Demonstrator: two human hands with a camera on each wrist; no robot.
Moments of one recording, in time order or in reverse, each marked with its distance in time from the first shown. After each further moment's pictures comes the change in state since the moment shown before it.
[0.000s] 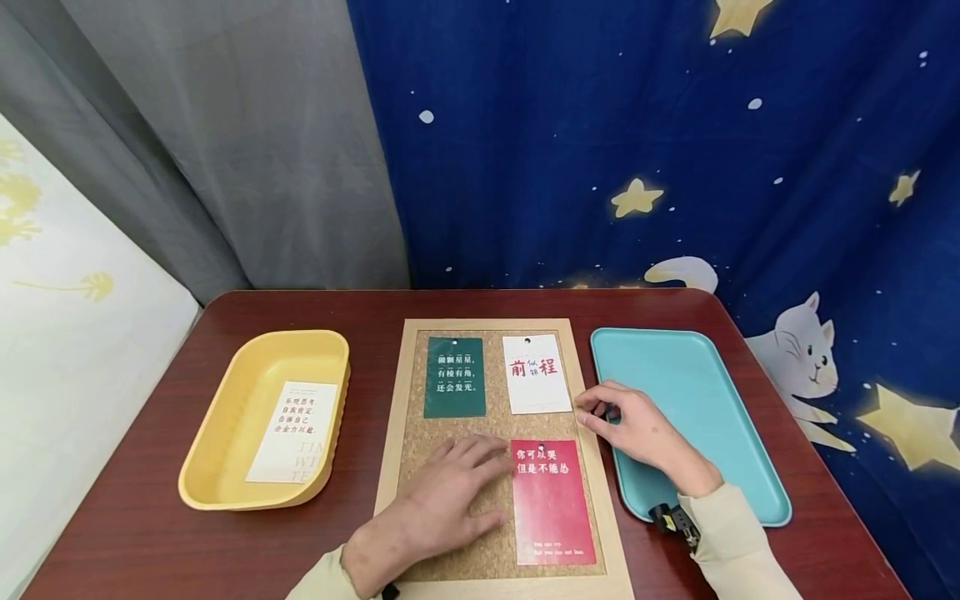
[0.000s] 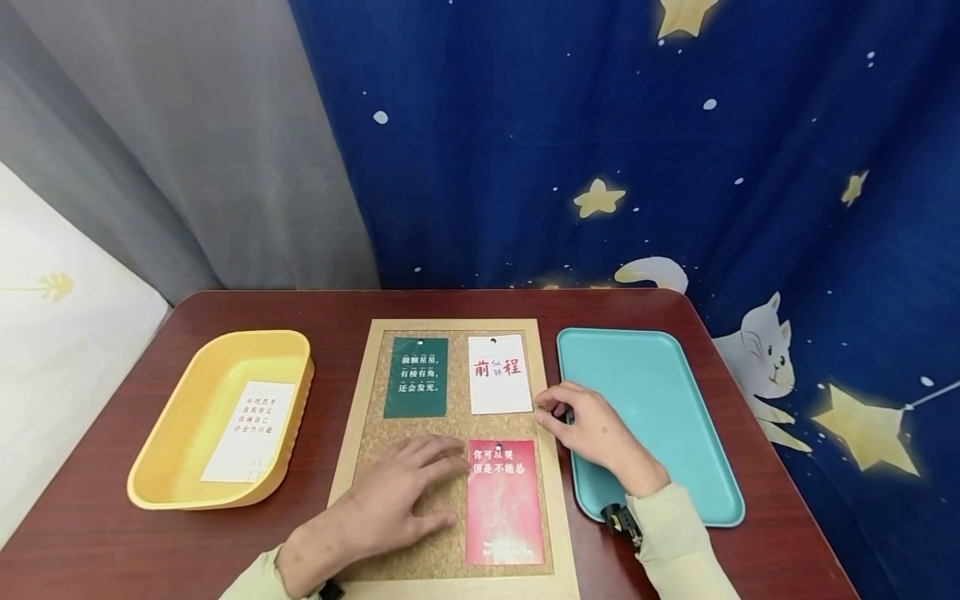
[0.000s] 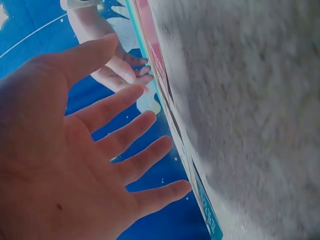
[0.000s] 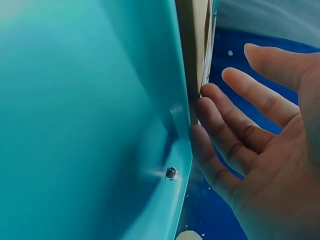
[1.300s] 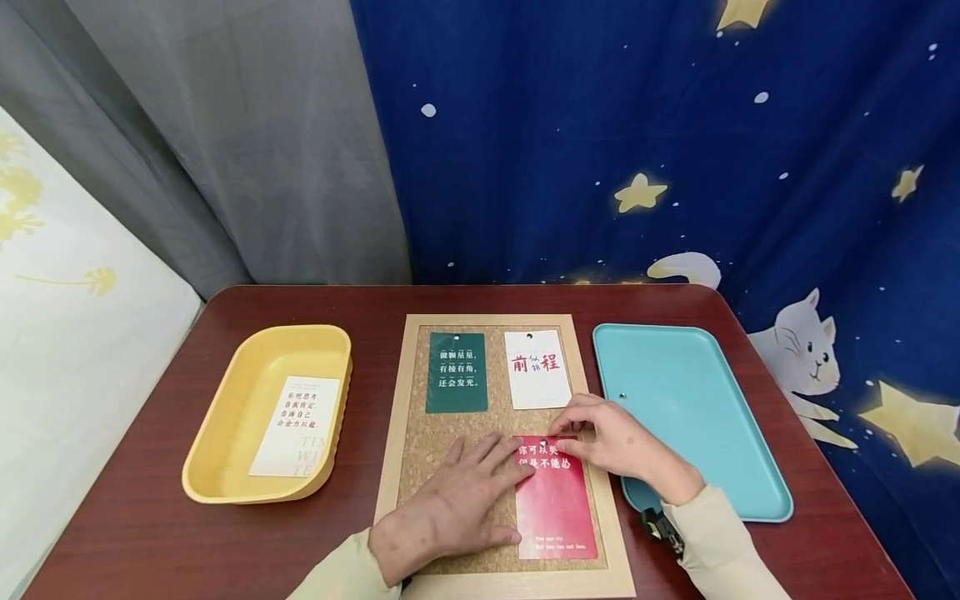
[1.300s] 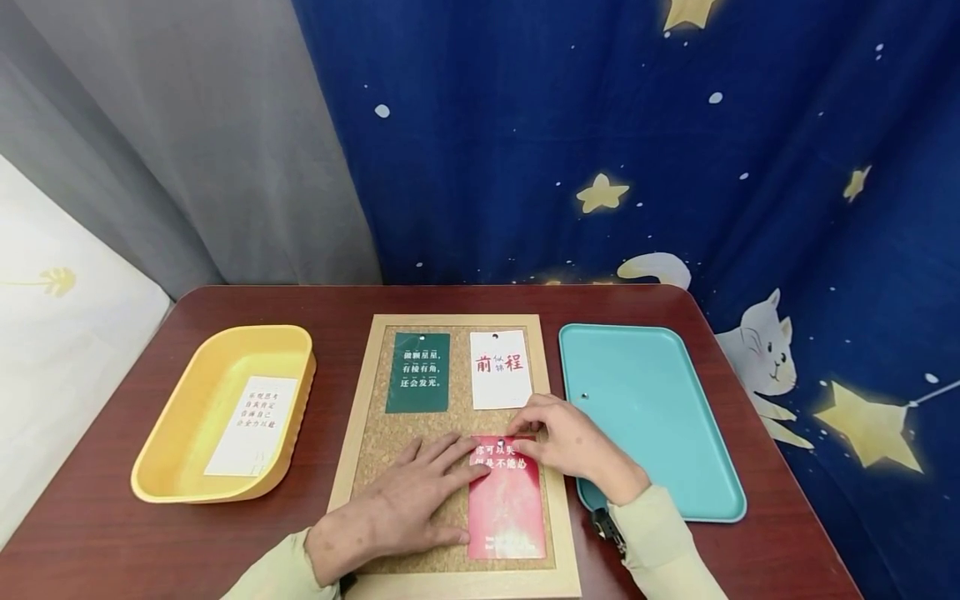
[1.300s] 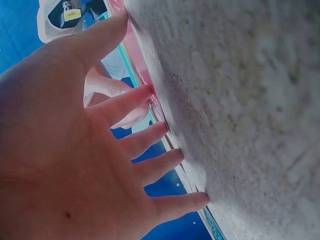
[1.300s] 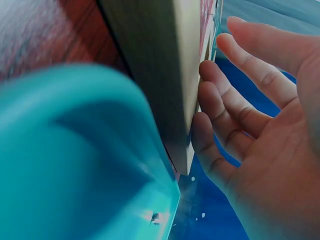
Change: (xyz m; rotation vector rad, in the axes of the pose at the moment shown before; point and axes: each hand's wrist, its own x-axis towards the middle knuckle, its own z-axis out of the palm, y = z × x) left_hand 0.009 0.012 0.010 0.136 -0.181 -0.002; right_hand -0.002 -0.026 0.016 0.018 -0.160 -0.149
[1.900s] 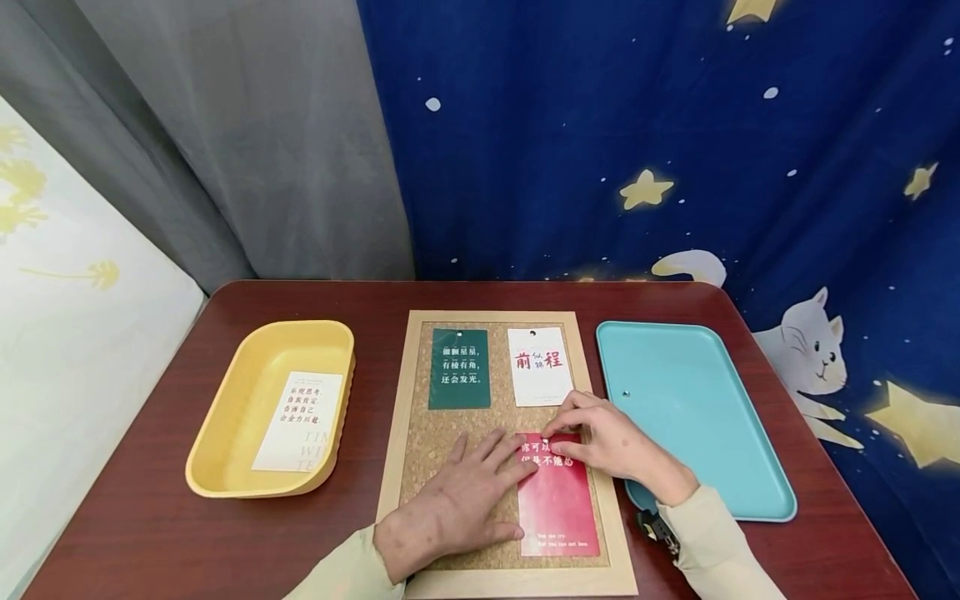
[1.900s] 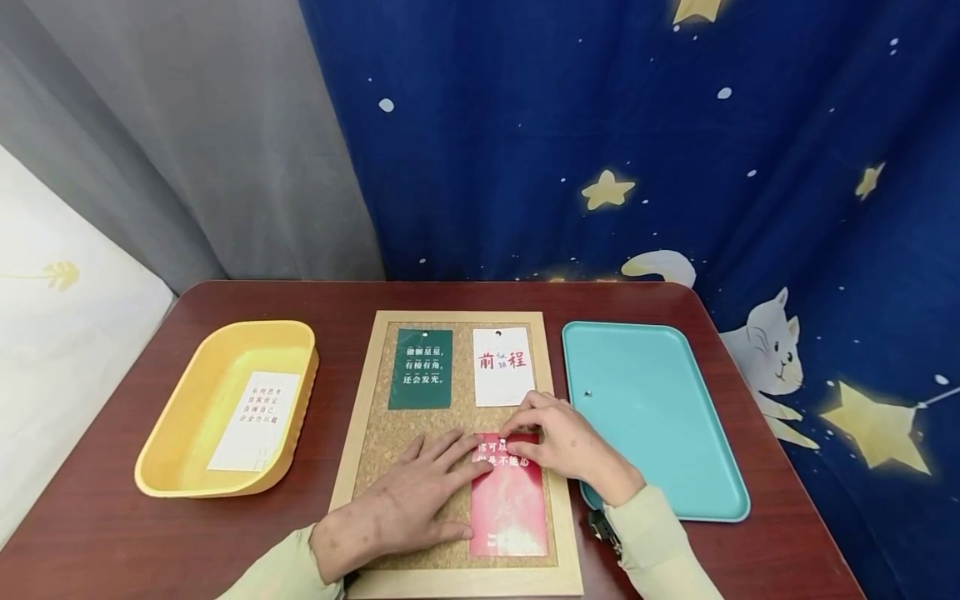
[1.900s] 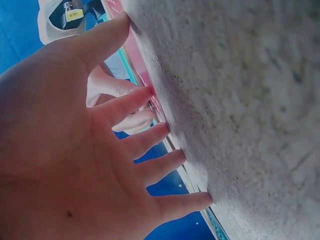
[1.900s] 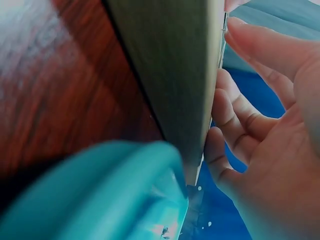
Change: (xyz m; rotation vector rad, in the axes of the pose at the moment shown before) left_hand 0.000 0.002 0.002 0.040 0.003 0.002; right_hand 0.002 0.001 0.012 0.019 0.000 -0.055
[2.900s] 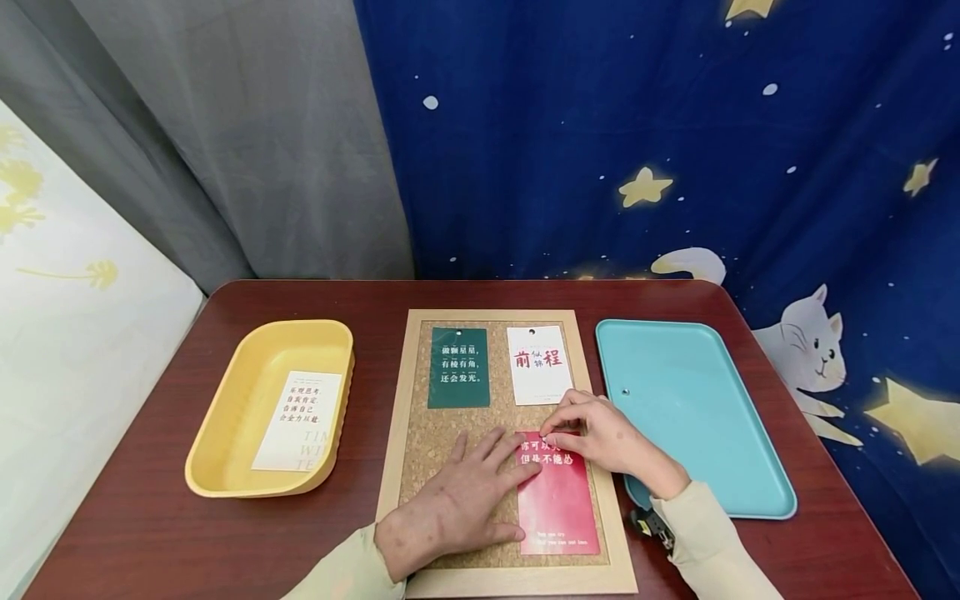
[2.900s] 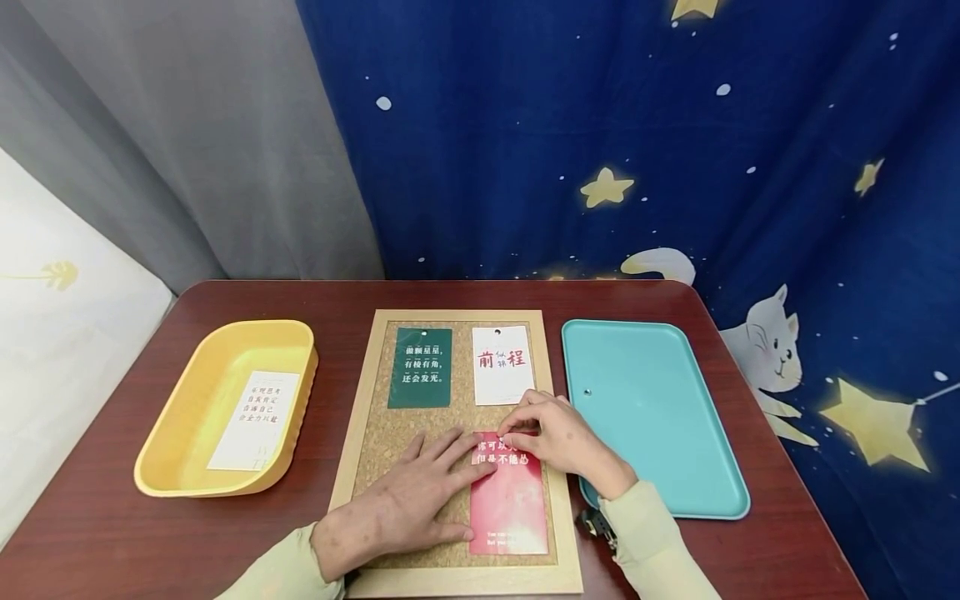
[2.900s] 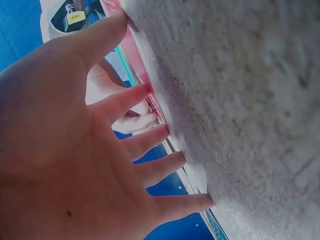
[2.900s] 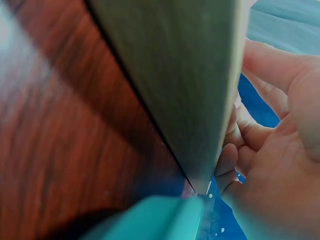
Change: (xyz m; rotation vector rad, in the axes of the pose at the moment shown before) left_hand 0.001 0.002 -0.001 0.004 0.007 0.014; right_hand 0.007 0.001 0.003 0.020 0.007 0.098
